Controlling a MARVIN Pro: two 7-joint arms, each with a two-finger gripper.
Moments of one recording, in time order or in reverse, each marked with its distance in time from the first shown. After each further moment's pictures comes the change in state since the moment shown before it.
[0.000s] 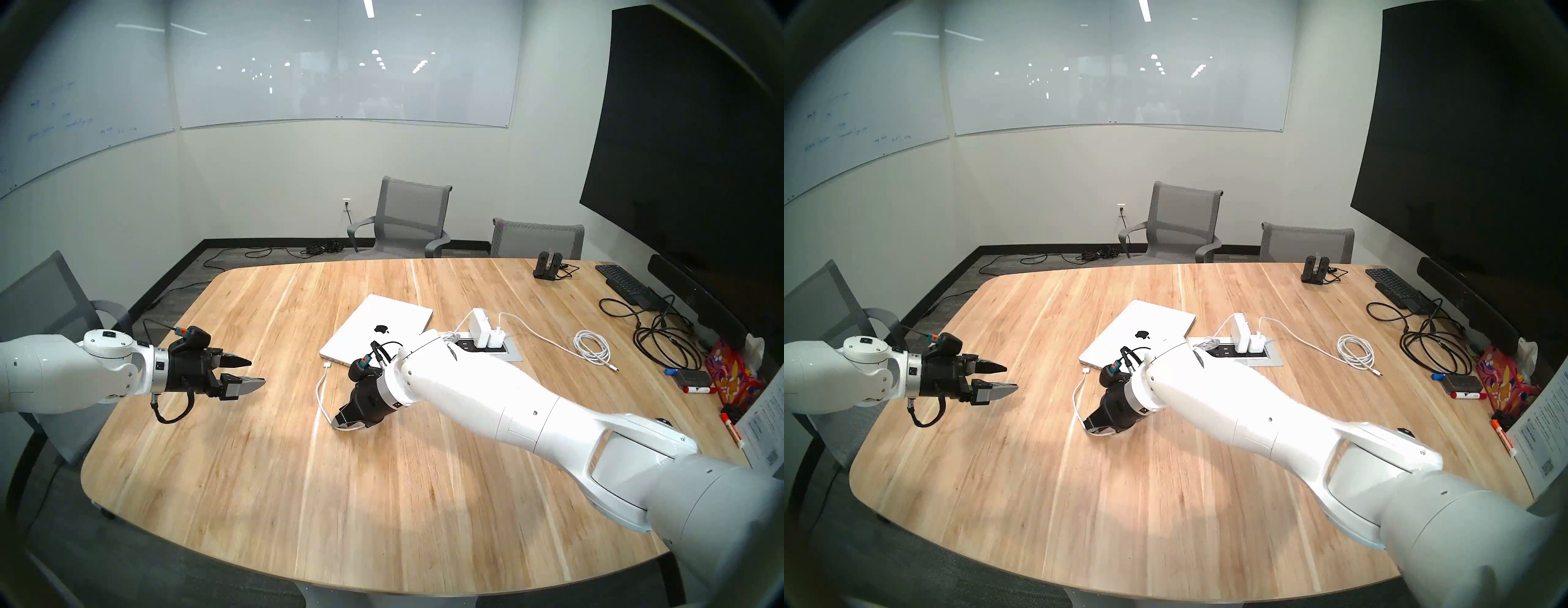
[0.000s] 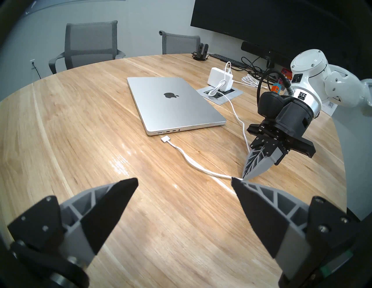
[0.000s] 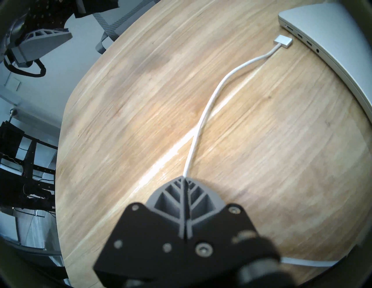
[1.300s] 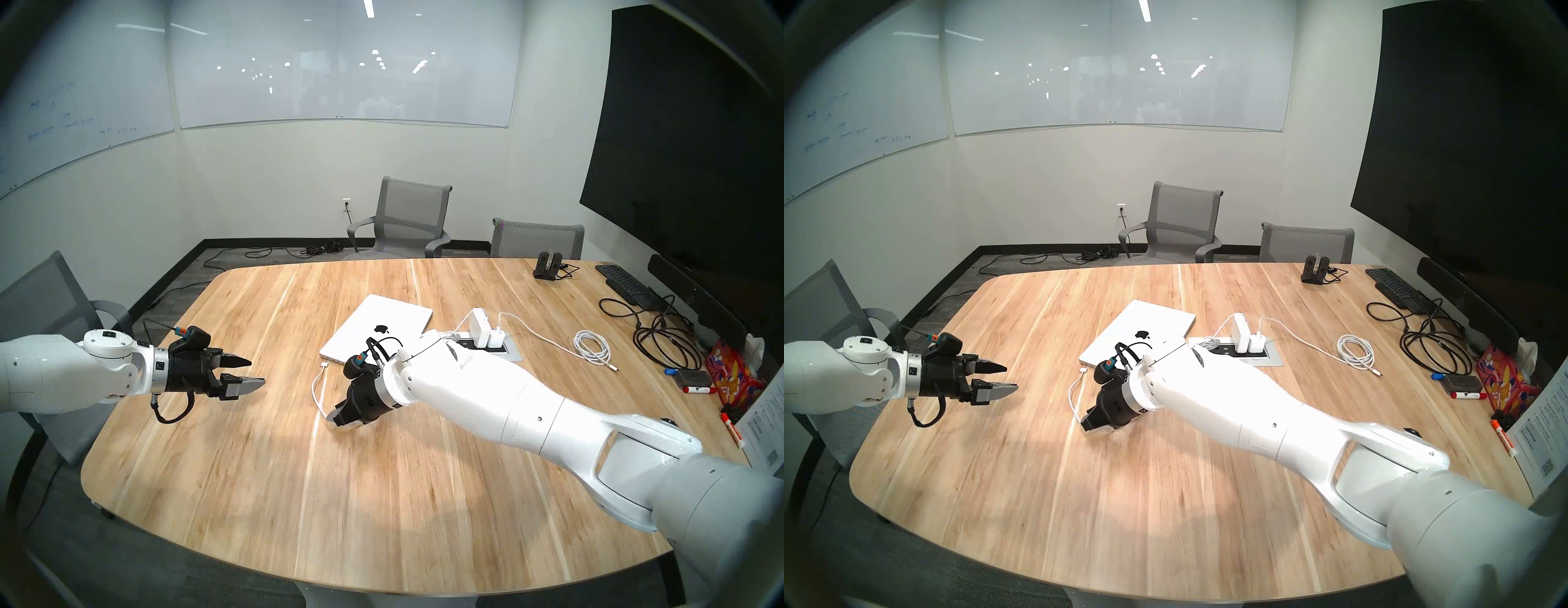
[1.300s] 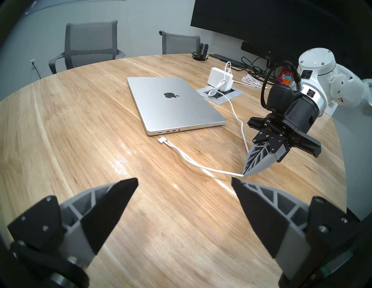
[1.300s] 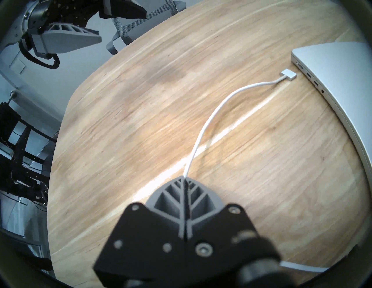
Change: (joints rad) left arm 0.000 0.000 0.000 0.000 0.000 0.000 0.000; right arm -0.001 0.032 -0.006 -0.074 -0.106 -0.073 0.035
